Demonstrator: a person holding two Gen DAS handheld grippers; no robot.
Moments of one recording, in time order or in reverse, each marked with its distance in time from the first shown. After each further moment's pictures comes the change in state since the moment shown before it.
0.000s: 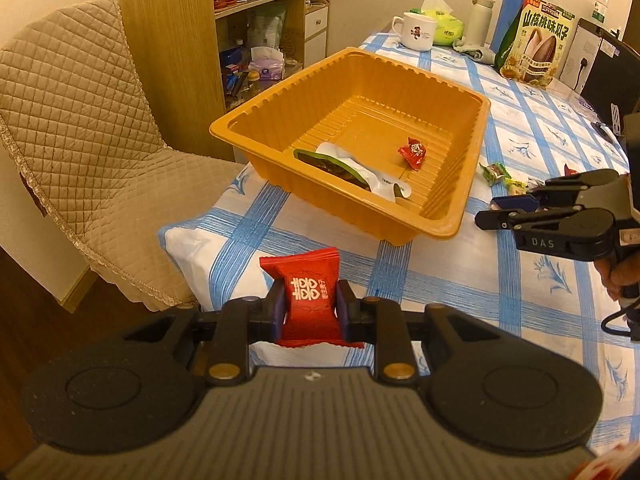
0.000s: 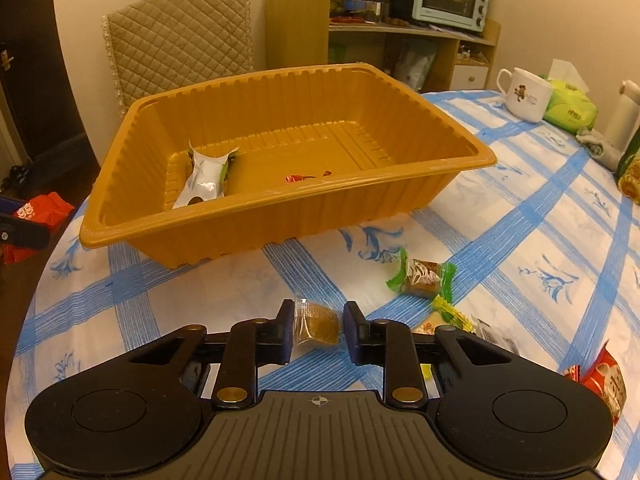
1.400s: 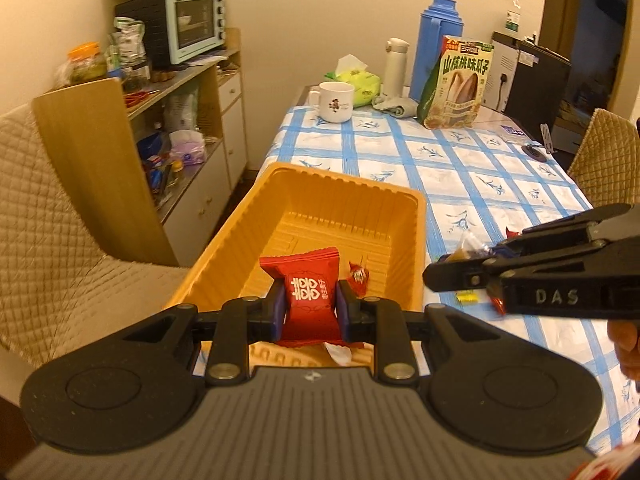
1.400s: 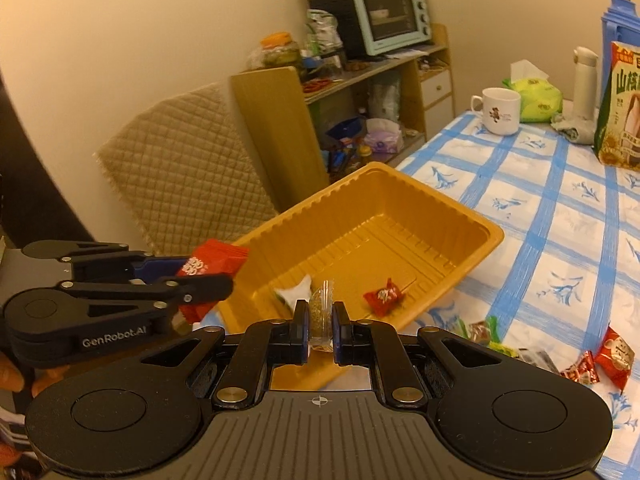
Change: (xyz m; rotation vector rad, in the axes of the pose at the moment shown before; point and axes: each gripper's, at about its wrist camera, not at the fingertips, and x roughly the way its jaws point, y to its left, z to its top) left arm -0.001 -0.009 0.114 0.221 -0.146 -0.209; right arm -0.080 0.039 0.095 0.358 -0.114 0.057
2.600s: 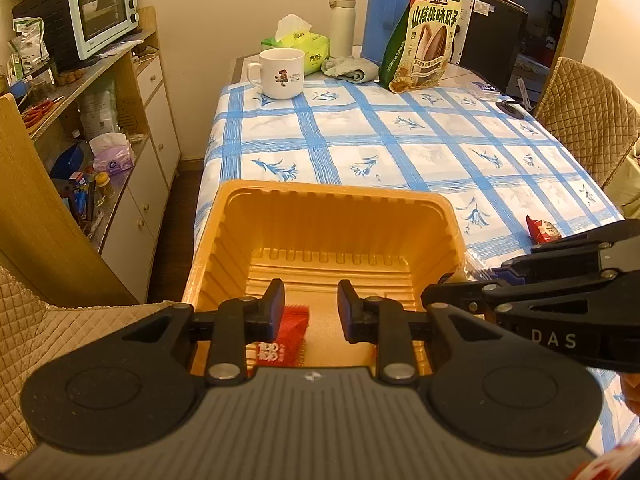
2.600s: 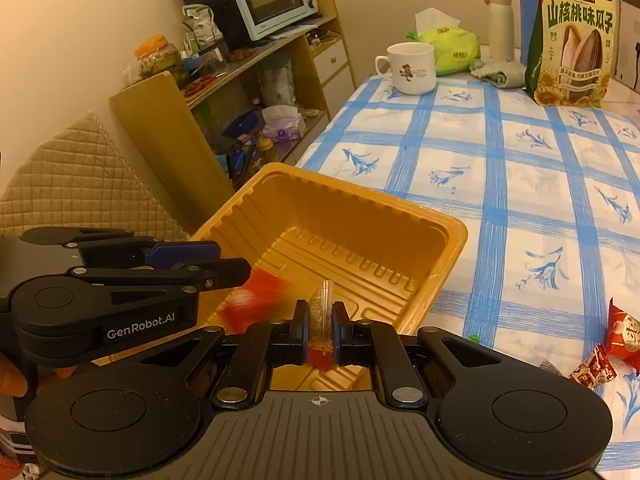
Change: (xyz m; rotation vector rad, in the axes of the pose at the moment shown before) left arm 0.129 0.028 0.058 0.160 0.109 -0.182; right arm 0.076 -0.039 0.035 0.239 0.025 -0.221
